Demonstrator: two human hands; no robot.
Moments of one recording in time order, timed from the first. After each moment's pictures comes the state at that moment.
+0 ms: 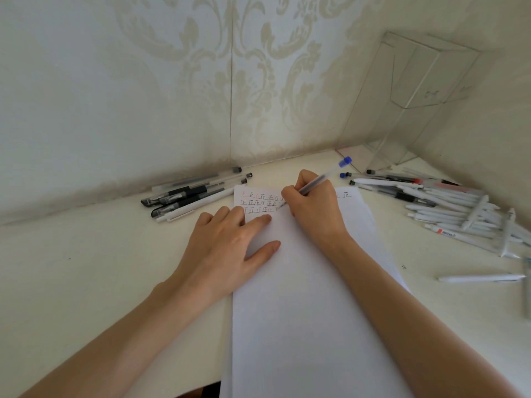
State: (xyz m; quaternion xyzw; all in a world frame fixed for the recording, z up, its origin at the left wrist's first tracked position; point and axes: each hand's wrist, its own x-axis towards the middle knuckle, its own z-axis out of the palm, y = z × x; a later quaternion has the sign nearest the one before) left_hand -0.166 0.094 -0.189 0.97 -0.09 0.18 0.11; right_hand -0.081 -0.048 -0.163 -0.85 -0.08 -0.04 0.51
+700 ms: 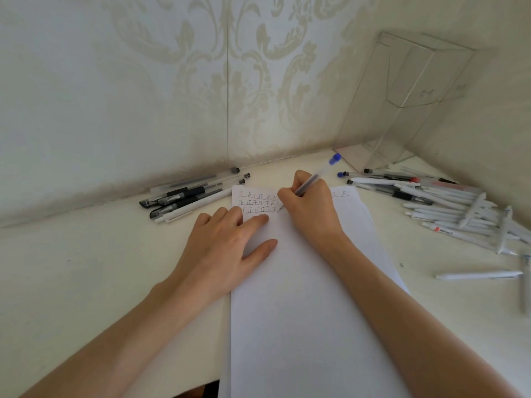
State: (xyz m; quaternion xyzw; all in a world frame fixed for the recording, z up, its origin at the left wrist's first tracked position) left_hand -0.167 0.094 -0.185 0.98 -0.10 0.16 0.12; right_hand -0.084 -0.047 -0.161 -0.87 -0.09 -0.04 0.49
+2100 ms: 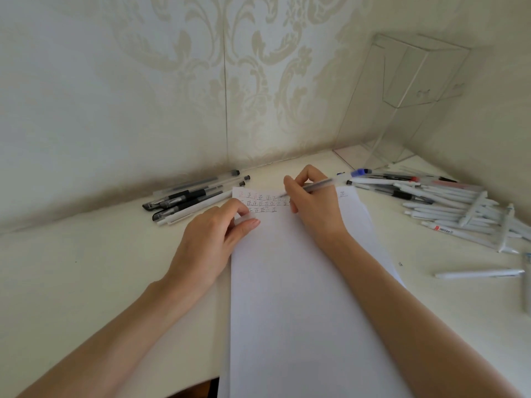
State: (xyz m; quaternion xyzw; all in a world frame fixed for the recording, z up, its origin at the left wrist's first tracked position) left_hand -0.170 0.101 -0.171 0.91 -0.06 0.21 0.35; right_hand -0.083 -0.054 -0.161 -0.78 -0.09 -0.04 0.62
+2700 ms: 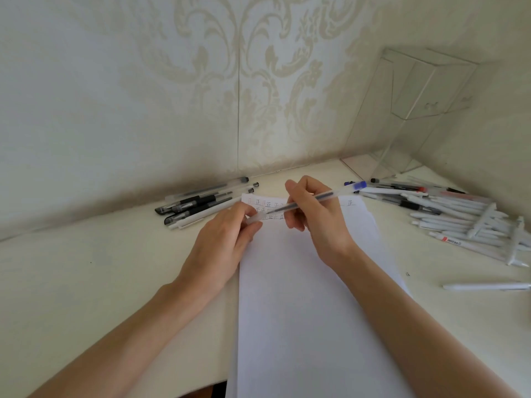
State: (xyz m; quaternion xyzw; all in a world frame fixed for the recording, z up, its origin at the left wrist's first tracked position) left_hand -0.168 0.102 -0.179 0.90 -0.07 0.22 0.36; right_hand -0.106 -0.048 -0.144 -0.68 -0.17 0.05 0.71
